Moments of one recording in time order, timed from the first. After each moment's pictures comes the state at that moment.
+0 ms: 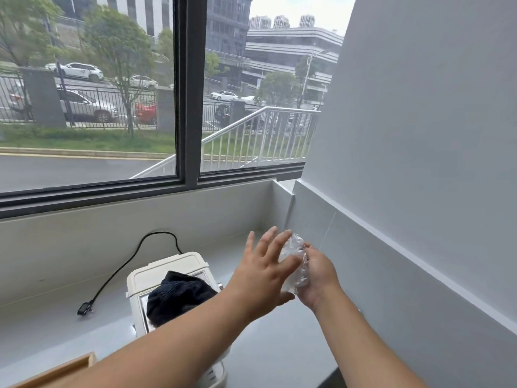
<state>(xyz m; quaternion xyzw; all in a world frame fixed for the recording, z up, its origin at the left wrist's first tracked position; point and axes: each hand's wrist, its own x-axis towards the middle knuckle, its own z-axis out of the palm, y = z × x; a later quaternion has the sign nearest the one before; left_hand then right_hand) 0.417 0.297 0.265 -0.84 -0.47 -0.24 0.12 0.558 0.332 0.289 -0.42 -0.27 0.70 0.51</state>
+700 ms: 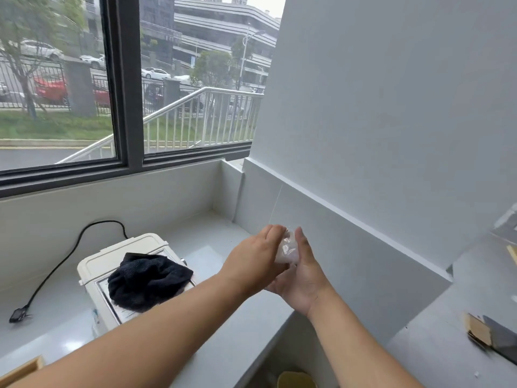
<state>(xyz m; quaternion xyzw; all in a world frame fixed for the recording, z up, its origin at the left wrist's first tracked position) 0.469 0.246 0.281 -0.82 -0.44 -0.35 -0.12 0.606 0.219 0.285 -0.38 -0.36 0.70 0.48</state>
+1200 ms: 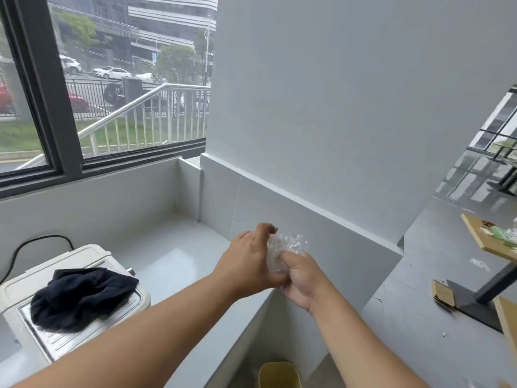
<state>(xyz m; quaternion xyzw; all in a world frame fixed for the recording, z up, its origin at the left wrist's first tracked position) 0.562 0.244 0.274 -0.84 -0.40 -0.32 -0.18 0.708 0.198 0.279 -0.45 -0.35 0.61 0.55</state>
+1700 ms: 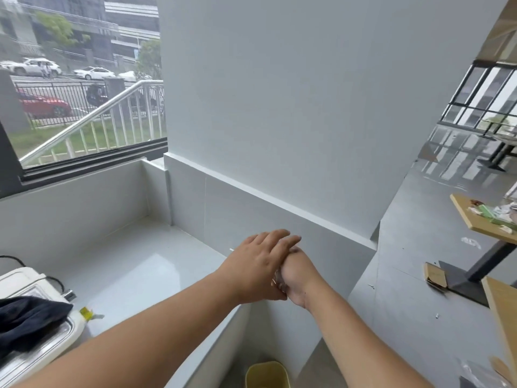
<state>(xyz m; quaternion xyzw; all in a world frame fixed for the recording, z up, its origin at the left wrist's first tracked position) 0.679 0.261 0.274 -0.94 -0.24 -0.22 -0.02 0.808 0.218 0.276 -0.58 -0.36 0.55 0.48</state>
